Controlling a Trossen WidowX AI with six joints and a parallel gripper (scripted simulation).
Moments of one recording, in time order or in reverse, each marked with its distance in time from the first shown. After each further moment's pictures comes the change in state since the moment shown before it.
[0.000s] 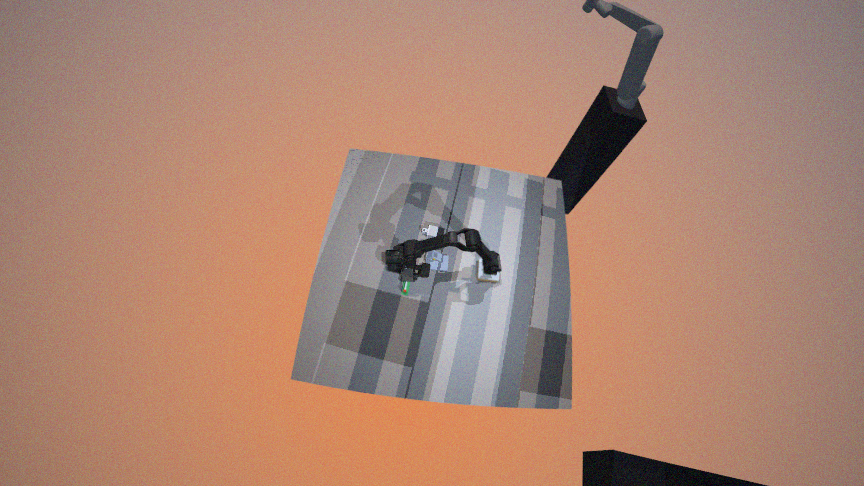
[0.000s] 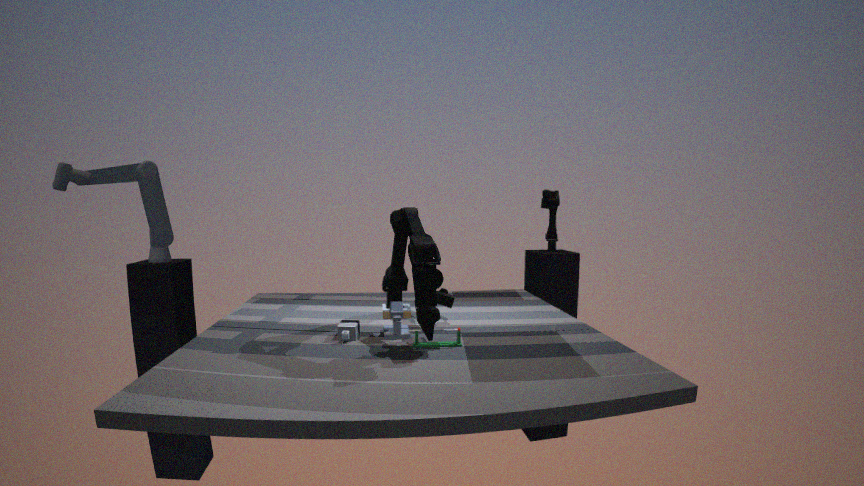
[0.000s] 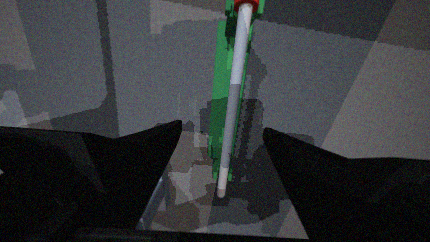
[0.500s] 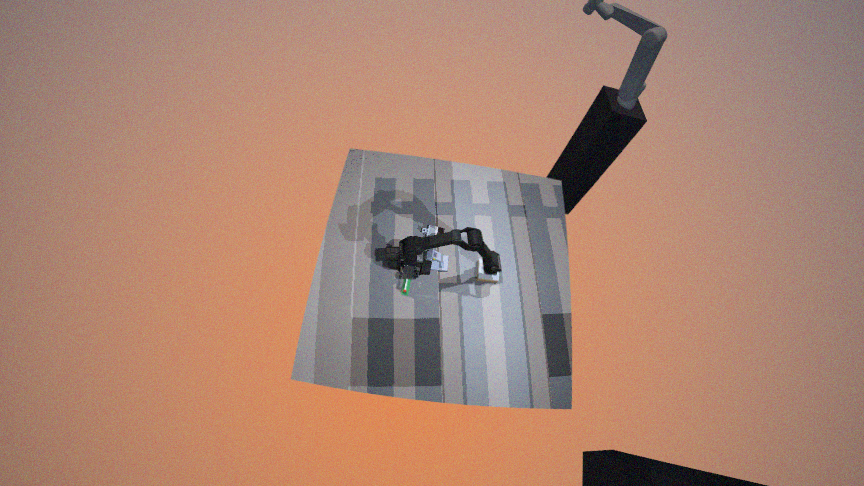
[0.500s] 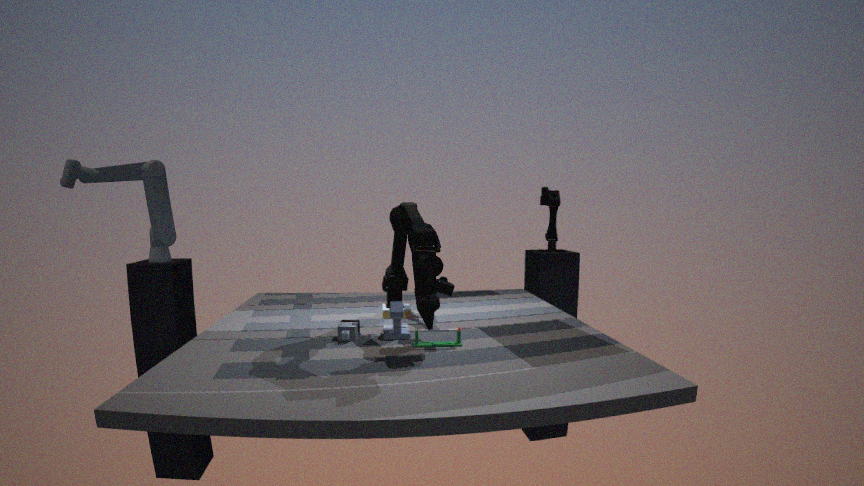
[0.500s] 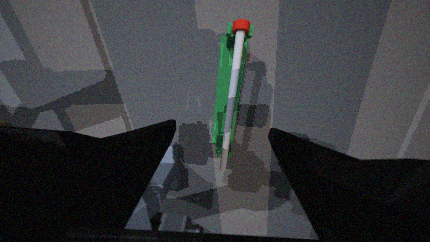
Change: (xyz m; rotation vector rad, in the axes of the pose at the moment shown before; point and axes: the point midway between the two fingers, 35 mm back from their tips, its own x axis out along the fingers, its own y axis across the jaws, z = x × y) arm -0.033 0.003 0.003 0.001 0.003 0.012
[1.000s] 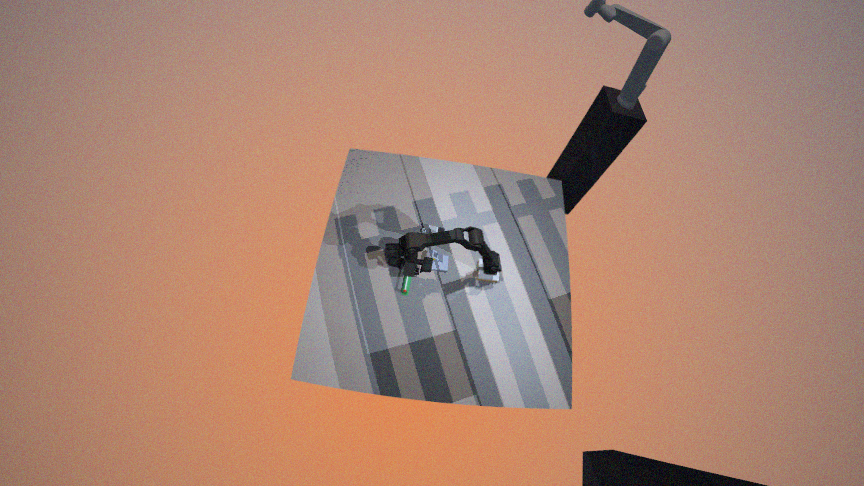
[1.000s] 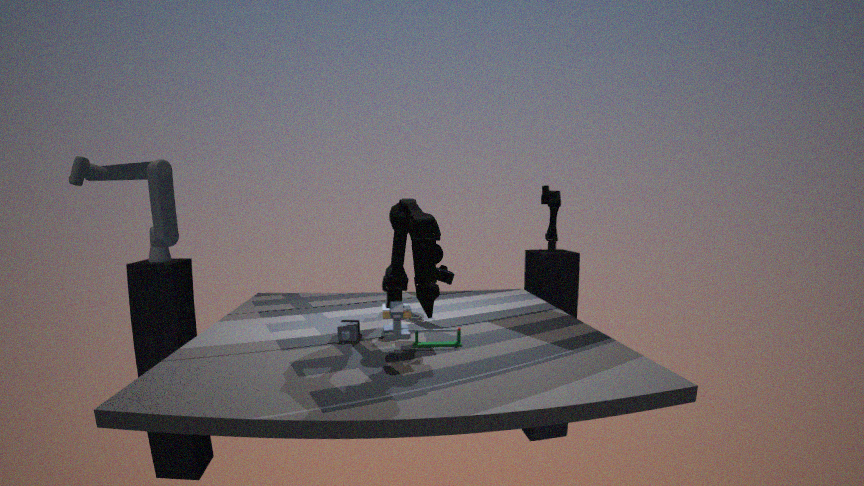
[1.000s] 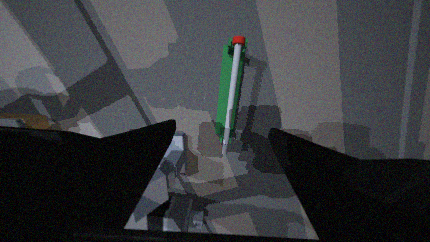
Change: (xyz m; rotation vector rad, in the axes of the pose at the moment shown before) arm -0.033 0.004 0.003 0.001 0.003 0.012
